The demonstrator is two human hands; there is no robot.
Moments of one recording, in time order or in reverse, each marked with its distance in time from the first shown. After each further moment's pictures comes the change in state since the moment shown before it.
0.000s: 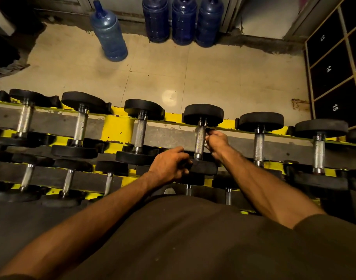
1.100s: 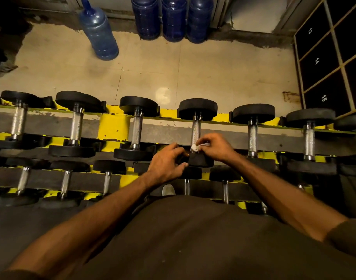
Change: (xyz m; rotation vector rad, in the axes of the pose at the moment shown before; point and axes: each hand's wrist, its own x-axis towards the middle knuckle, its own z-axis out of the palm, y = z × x) left_hand -0.014 0.004 0.004 -0.080 0.065 -0.064; right_hand -0.049 0.005 -0.035 -0.911 -0.279 -0.490
